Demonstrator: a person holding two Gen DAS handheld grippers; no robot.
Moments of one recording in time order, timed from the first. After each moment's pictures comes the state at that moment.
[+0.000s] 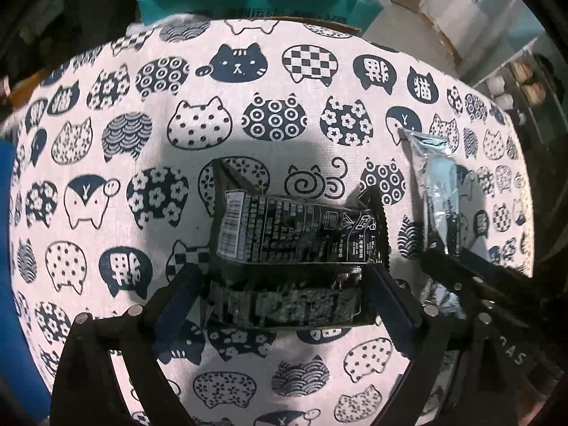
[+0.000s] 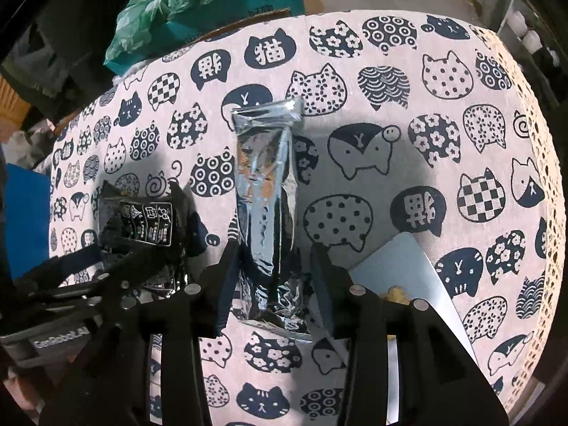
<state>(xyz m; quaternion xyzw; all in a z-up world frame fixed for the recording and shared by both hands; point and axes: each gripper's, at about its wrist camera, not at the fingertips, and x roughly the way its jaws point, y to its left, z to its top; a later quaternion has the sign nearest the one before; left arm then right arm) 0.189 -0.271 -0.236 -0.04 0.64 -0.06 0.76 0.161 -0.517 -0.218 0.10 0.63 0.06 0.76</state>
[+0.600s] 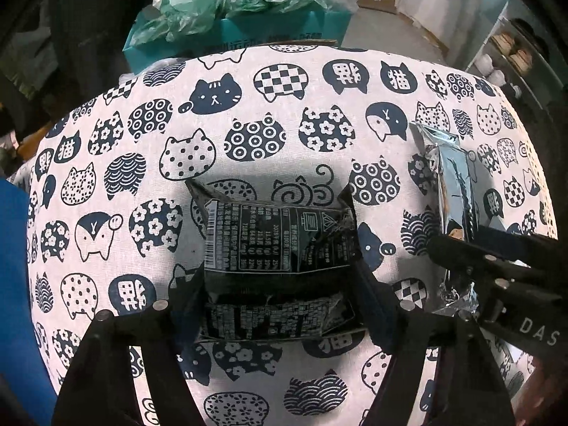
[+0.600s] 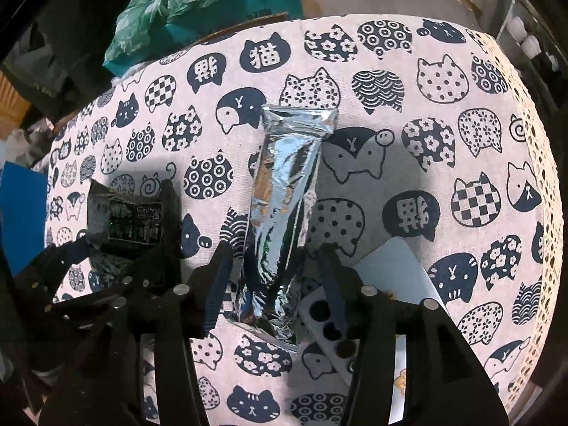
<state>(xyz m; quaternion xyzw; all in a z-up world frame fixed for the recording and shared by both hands) 0.170 -0.304 -0.234 0.04 0.58 -0.07 0.81 0.158 -0.515 -0.214 0.09 0.63 0.05 0.77</state>
